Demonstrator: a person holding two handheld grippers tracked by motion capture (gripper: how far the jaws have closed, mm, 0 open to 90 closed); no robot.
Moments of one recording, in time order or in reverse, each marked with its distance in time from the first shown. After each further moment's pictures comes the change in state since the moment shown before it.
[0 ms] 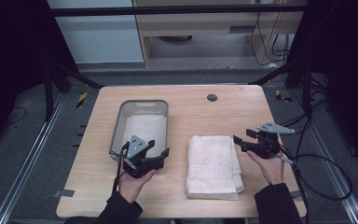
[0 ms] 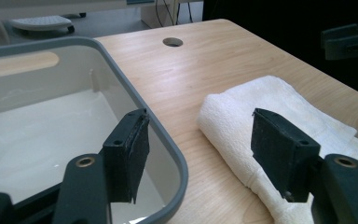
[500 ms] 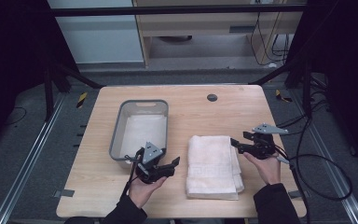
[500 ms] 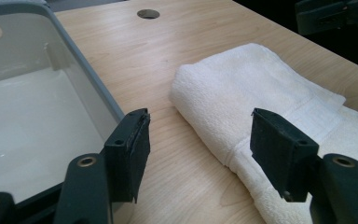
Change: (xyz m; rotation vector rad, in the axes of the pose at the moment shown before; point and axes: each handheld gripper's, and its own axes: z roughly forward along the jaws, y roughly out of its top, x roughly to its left) left arm -0.023 -0.017 0.022 0.079 -0.047 0.040; right arm 0.000 -0.009 0.014 0.053 0.006 -0.018
